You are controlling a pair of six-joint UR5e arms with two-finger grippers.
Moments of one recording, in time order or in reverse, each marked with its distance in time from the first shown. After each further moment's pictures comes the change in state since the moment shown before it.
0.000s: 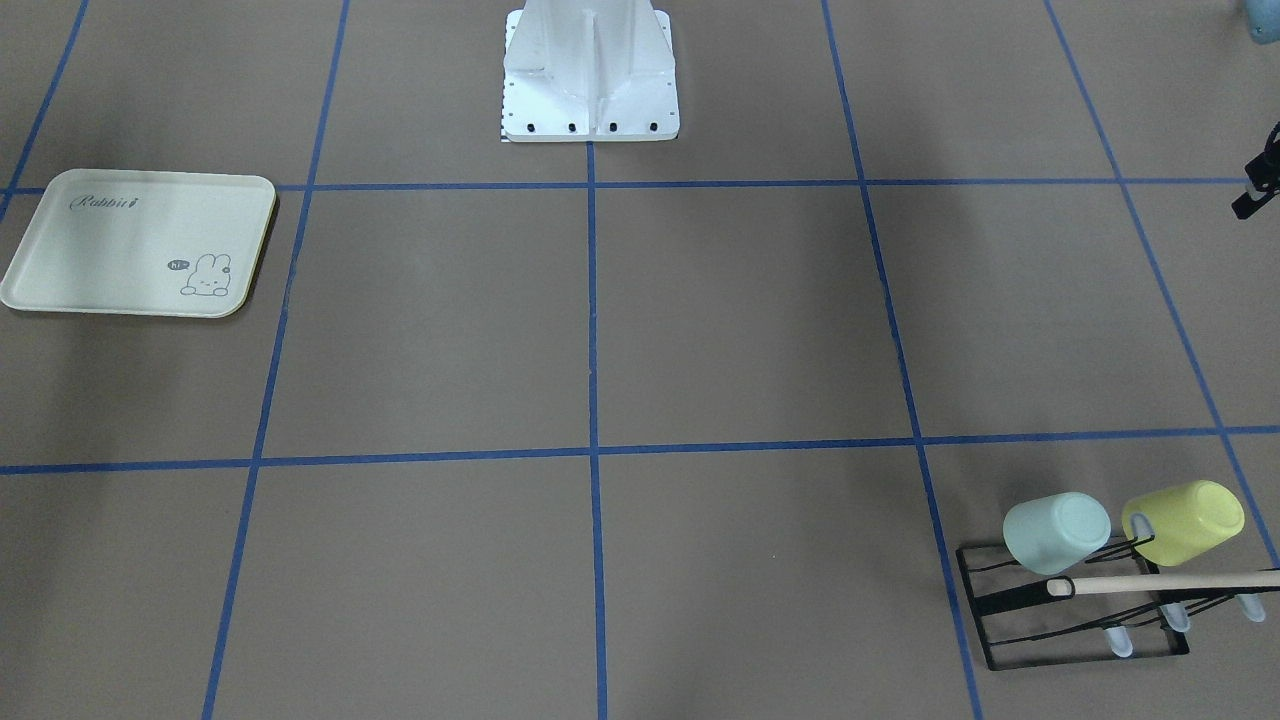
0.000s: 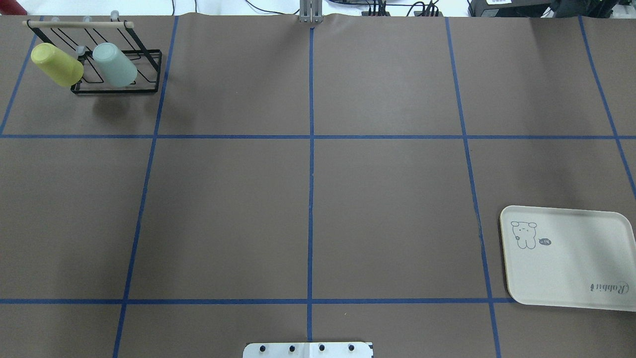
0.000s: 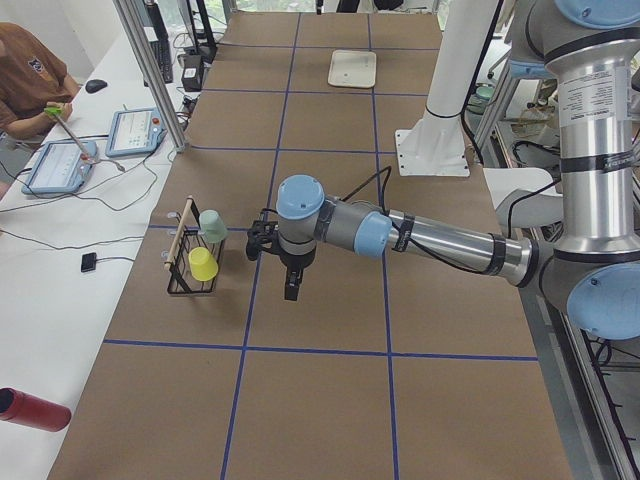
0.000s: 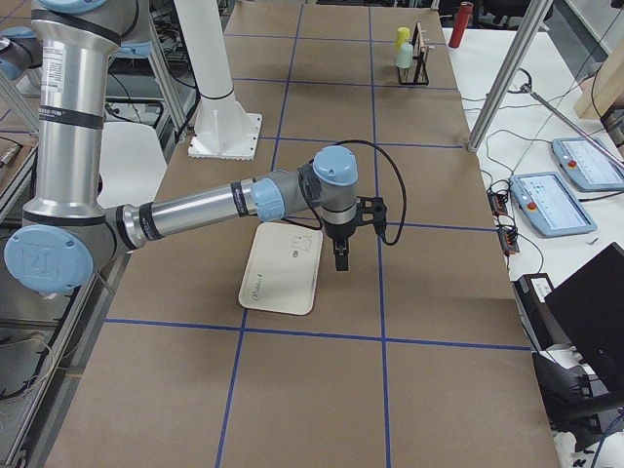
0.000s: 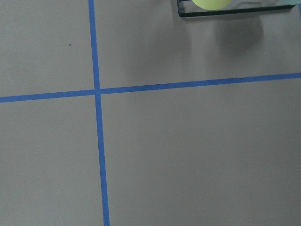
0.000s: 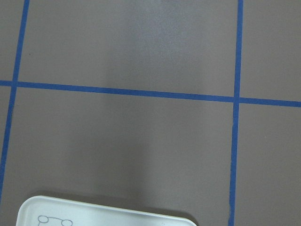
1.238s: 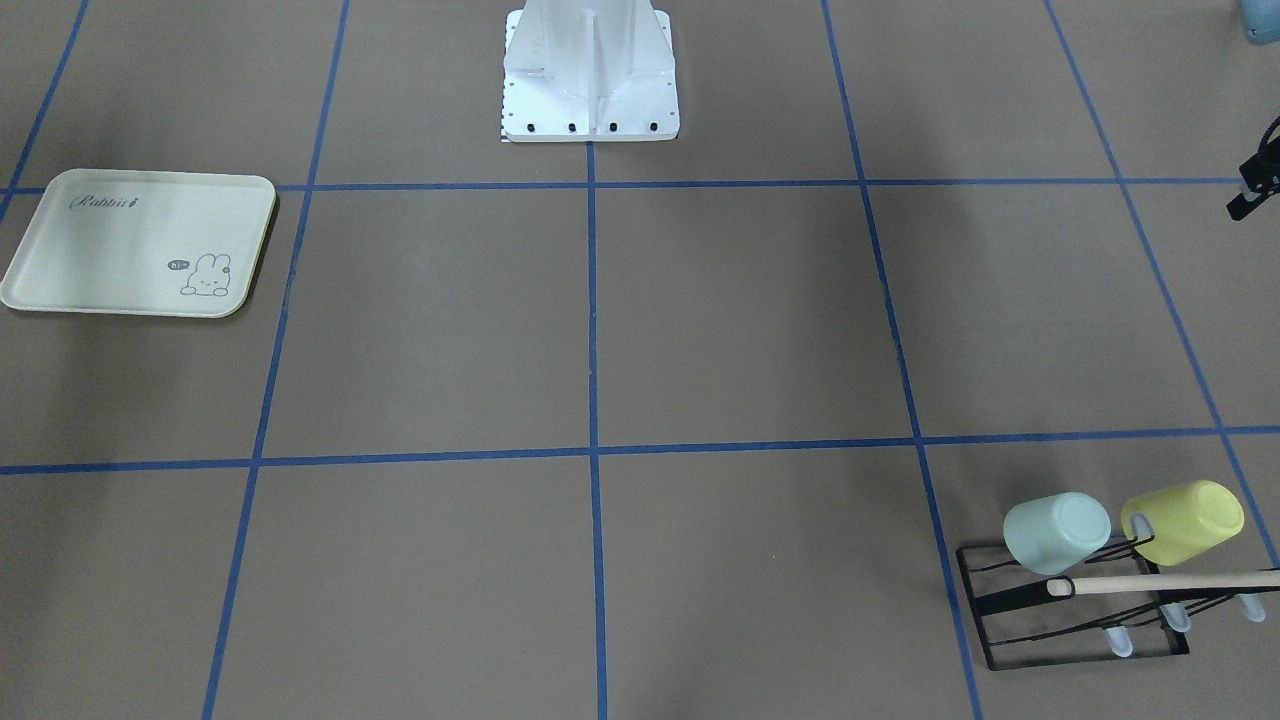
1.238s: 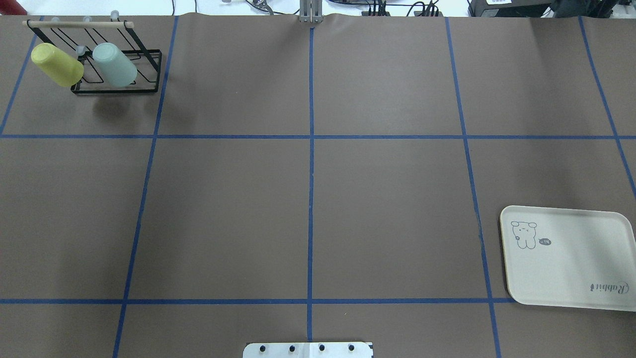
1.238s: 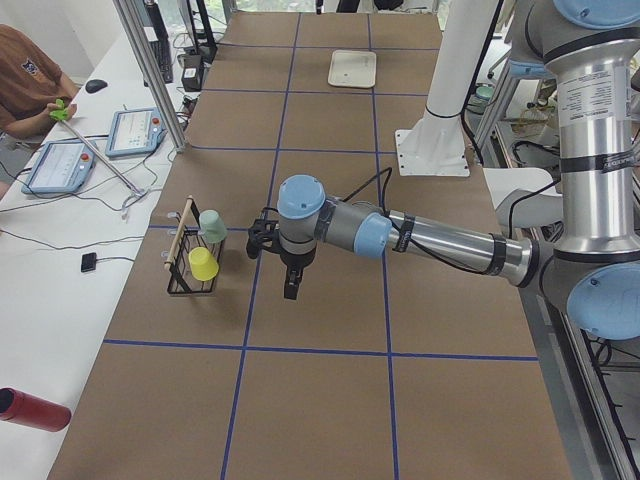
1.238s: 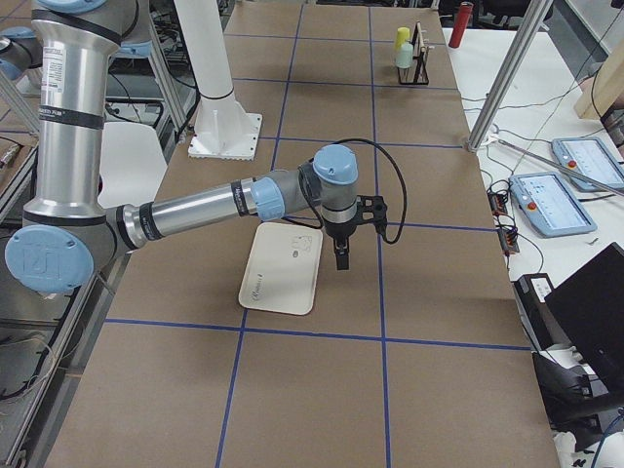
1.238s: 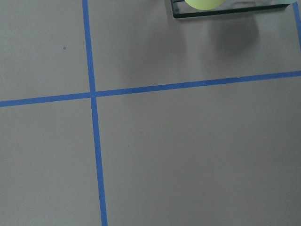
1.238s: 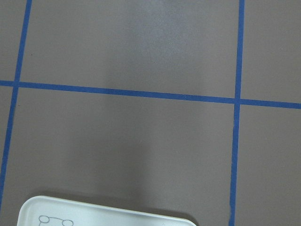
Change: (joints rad) left arm 0.011 0.004 0.001 -0.024 0.001 0.001; right arm 0.000 0.004 0.002 0.000 0.000 -0.005
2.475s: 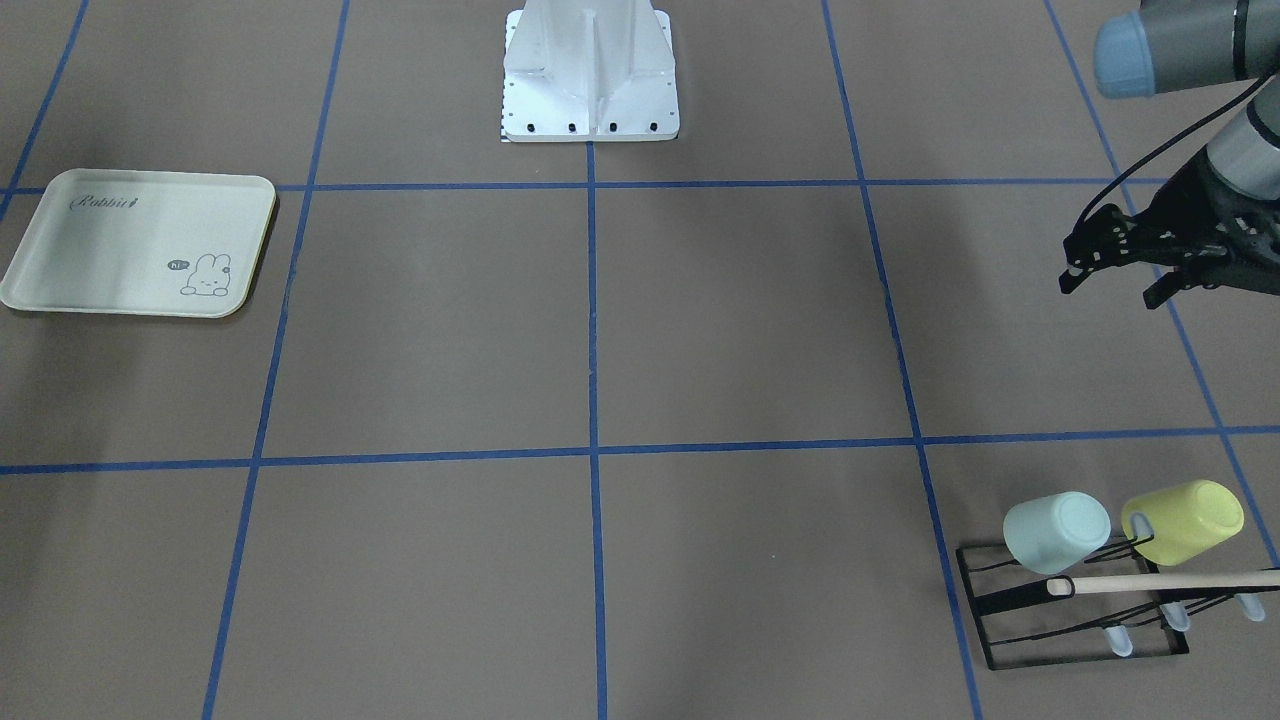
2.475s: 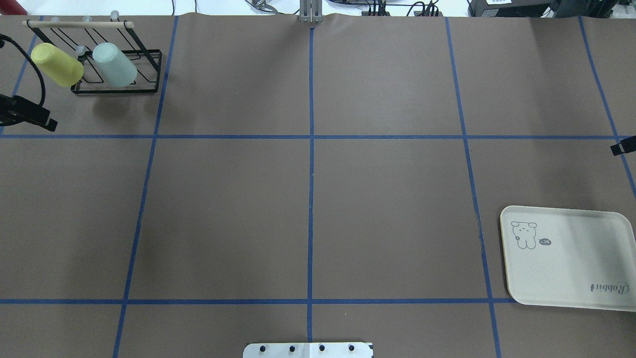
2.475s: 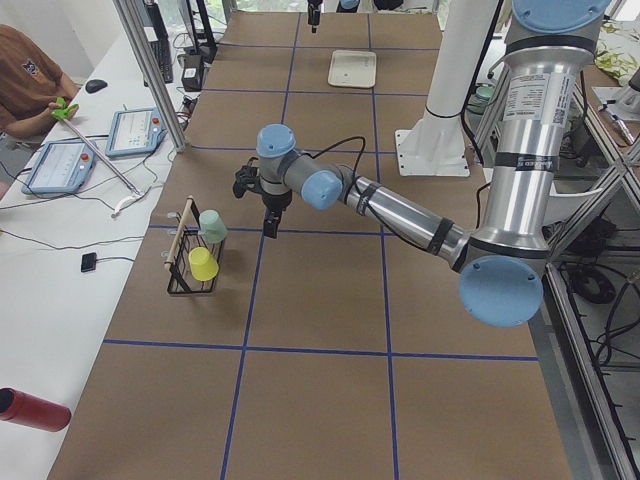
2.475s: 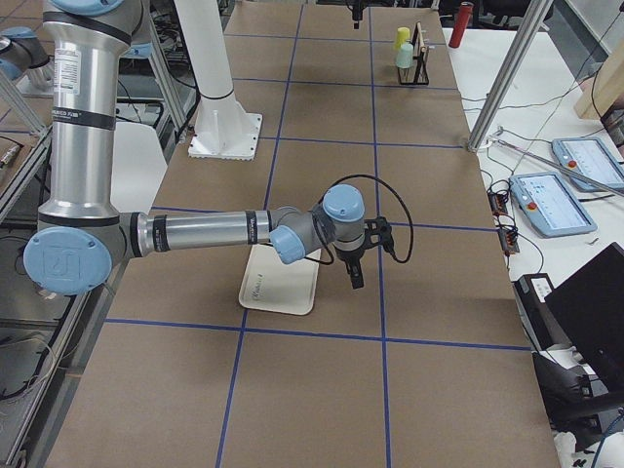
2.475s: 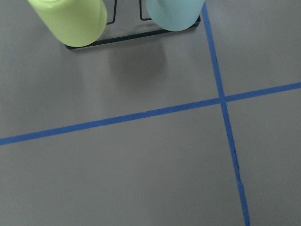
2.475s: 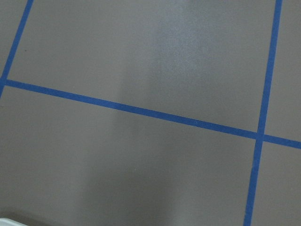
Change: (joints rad) left arm 0.282 -0.313 0.073 -0.045 0.115 -0.303; right arm -0.112 0.031 -0.252 0.391 -0.002 0.012
